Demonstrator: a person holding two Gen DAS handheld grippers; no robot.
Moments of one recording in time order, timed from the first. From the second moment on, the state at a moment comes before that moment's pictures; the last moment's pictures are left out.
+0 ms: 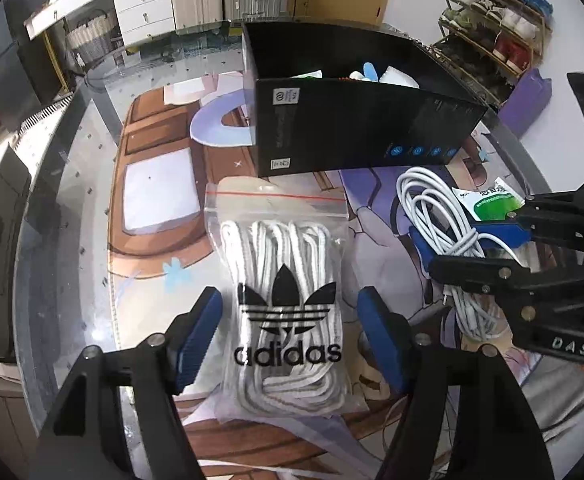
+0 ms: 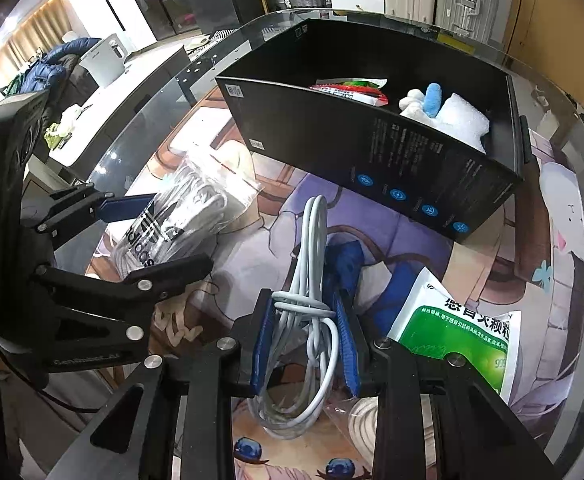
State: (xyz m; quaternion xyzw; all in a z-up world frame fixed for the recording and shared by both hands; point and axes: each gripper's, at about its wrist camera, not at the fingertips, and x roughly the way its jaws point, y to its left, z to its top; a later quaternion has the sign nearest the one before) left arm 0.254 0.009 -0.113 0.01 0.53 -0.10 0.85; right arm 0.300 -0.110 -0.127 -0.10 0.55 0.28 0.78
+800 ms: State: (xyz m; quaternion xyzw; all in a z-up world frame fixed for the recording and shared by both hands) left arm 0.234 0.004 -0.063 0.02 0.46 -0.08 0.88; right arm 0.271 -0.117 -0.079 -0.10 0.48 0.29 0.82
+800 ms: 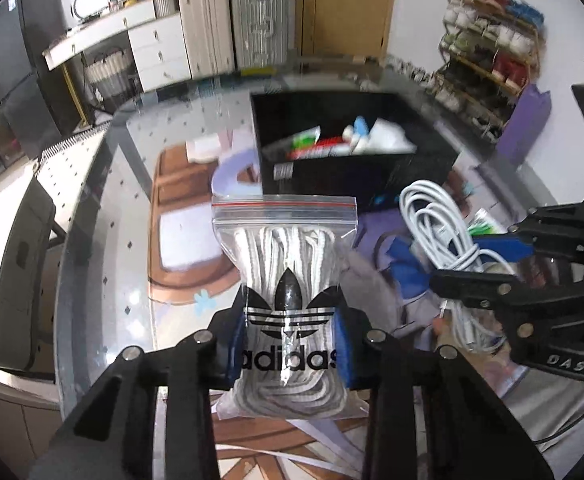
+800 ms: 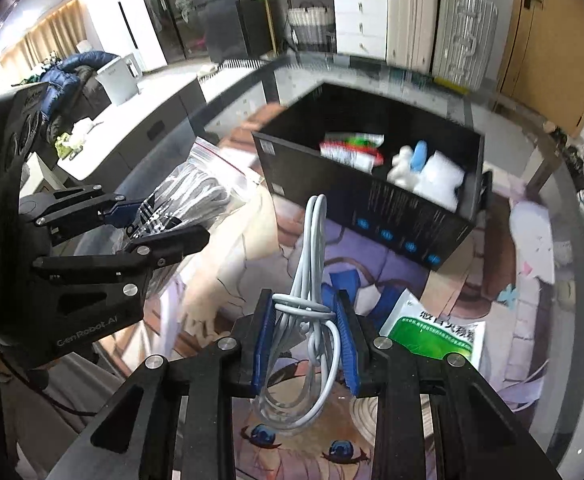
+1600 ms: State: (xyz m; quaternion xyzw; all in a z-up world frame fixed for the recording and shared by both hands) left arm 0.246 -0.012 0.041 -0.01 0.32 -0.10 0.94; right arm 0.267 -0.142 0.041 -0.06 0.32 0.26 0.91
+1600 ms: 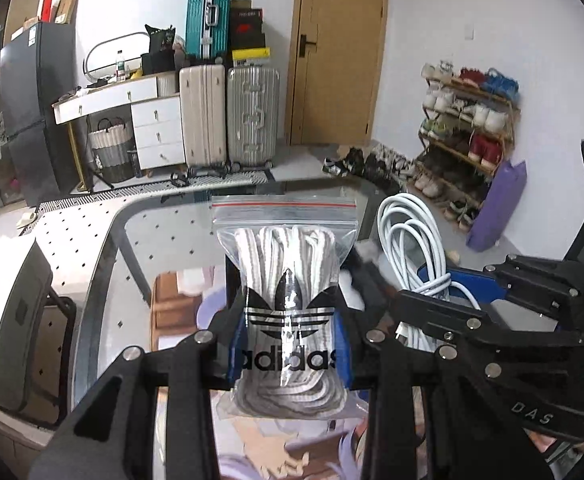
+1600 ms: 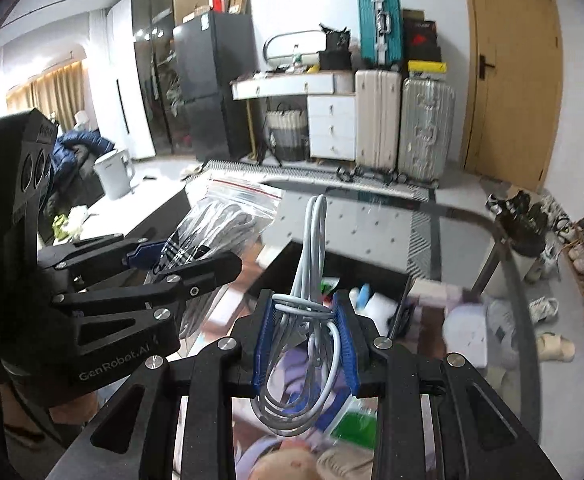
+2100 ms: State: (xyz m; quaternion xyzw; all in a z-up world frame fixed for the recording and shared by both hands) left arm 0.317 -0.007 0.028 -0.05 0.30 -0.09 0.95; right arm 0.352 -0.140 0.021 -0.07 0.31 0.20 0.93
